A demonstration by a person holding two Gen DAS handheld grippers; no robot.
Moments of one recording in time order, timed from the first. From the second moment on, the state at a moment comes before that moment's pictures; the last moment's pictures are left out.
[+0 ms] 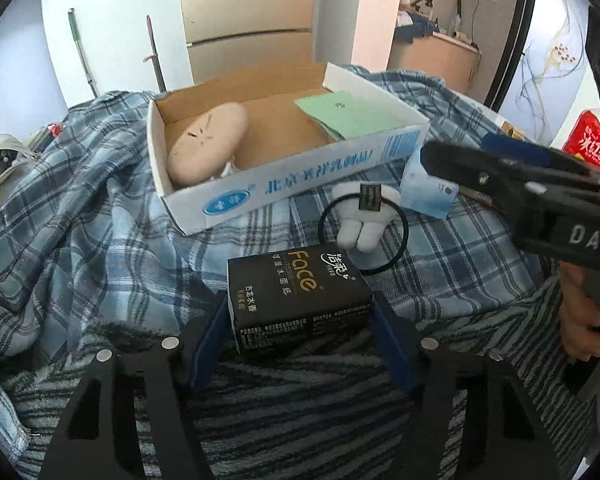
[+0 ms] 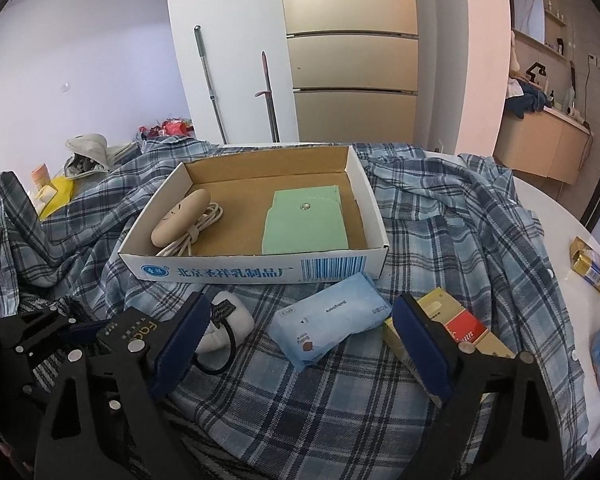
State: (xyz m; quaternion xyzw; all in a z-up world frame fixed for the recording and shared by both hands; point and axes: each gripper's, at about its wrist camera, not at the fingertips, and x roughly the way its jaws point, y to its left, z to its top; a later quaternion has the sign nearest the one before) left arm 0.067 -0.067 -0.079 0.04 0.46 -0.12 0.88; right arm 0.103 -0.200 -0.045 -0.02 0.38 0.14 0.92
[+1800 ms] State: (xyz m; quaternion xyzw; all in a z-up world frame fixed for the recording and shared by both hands) left arm 0.029 -0.033 -0.019 -0.01 0.26 -0.04 0.96; right arm 0.063 -0.172 -0.020 -0.07 0.25 0.18 0.95
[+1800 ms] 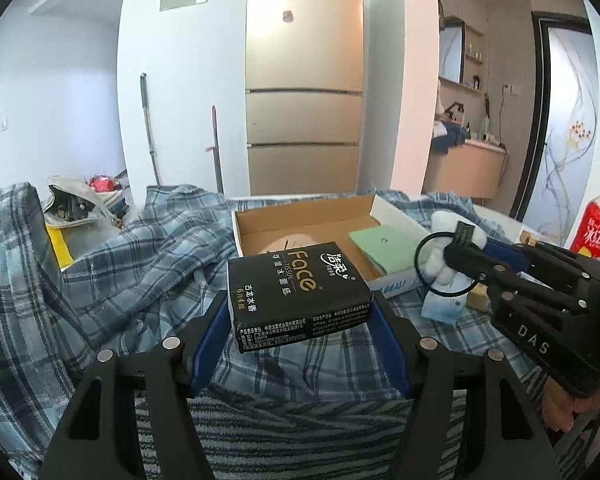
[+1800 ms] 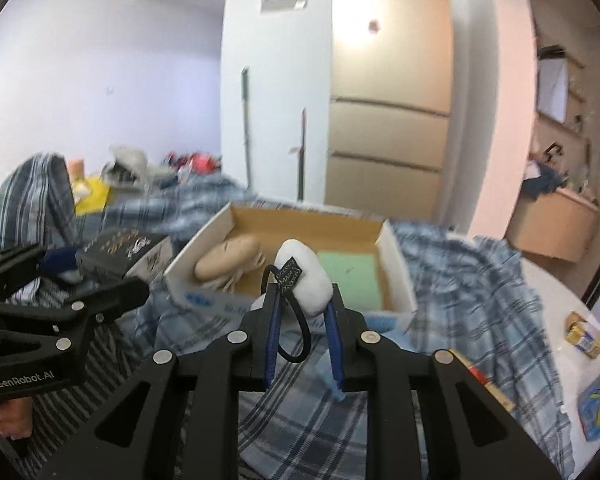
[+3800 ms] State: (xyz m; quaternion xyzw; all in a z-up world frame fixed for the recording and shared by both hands) left arm 0.091 -0.055 0.070 0.02 0.11 0.04 0.99; right arm 0.124 -0.180 0.055 -0.04 0.12 0.09 0.99
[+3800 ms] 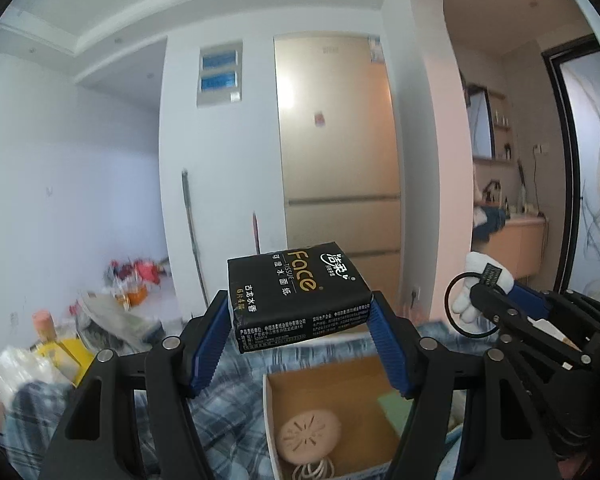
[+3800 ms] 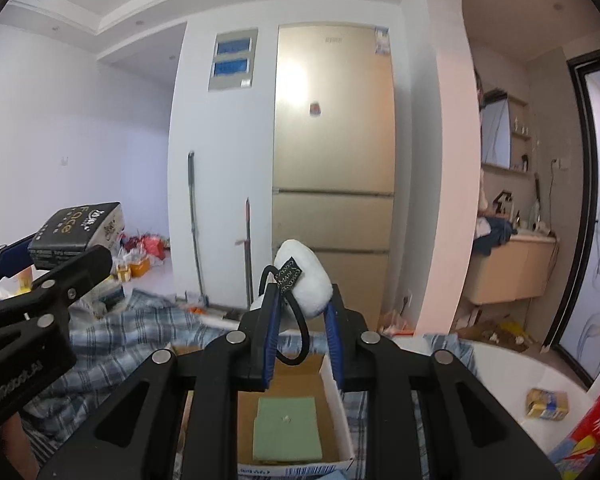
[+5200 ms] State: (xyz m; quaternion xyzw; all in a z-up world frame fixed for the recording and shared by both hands) left arm 0.190 -0.036 -0.038 0.02 0.33 0.02 0.95; right arm 0.182 -0.176 -0.042 -0.04 0.34 0.14 0.93
